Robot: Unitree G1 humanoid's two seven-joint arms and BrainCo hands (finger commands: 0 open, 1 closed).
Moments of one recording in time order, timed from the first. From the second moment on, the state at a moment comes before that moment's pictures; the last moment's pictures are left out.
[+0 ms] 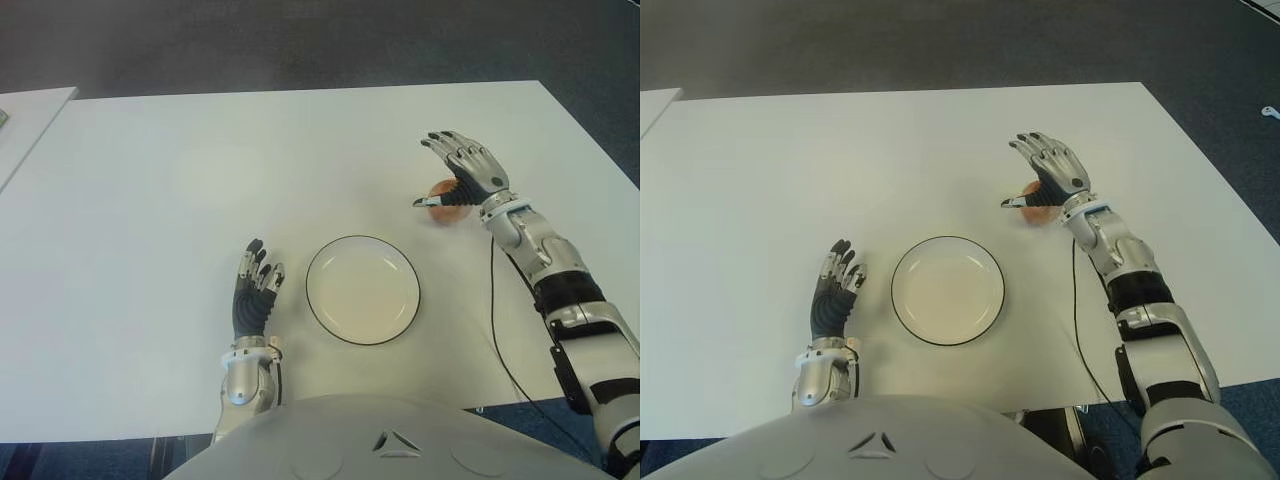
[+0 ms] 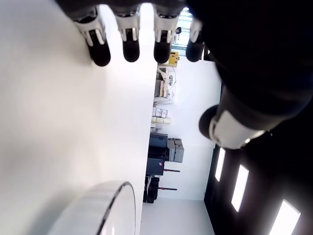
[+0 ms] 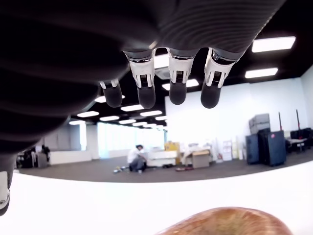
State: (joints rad) left arm 0.57 -0.09 -0.20 -0.11 -0.01 -0.23 0.17; right arm -0.51 -0.60 0.24 0.70 -0.90 -0.43 -0.29
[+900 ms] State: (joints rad) left arm 0.59 -0.09 -0.19 -0.10 -0.01 -0.27 0.13; right arm -0.69 -0.54 0.39 1.06 -0.87 -0.41 -0.43
